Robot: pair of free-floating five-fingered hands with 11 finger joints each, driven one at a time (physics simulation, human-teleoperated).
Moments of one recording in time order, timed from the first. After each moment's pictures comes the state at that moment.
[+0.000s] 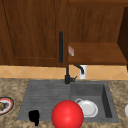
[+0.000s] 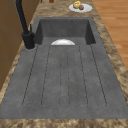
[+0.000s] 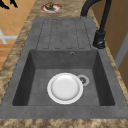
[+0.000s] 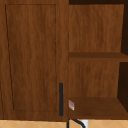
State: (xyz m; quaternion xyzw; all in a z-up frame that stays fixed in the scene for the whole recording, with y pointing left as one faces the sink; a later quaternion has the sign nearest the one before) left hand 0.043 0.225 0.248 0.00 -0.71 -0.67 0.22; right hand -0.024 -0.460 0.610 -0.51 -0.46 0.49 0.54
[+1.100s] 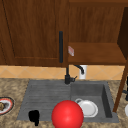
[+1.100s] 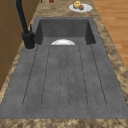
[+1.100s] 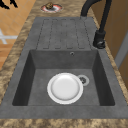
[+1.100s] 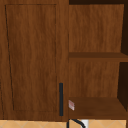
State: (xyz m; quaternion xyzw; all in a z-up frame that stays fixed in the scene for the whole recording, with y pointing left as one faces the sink) left hand 0.043 0.225 0.248 0.00 -0.71 -0.67 0.22; right hand 0.000 -0.340 0.610 -0.59 -0.39 0.40 0.58
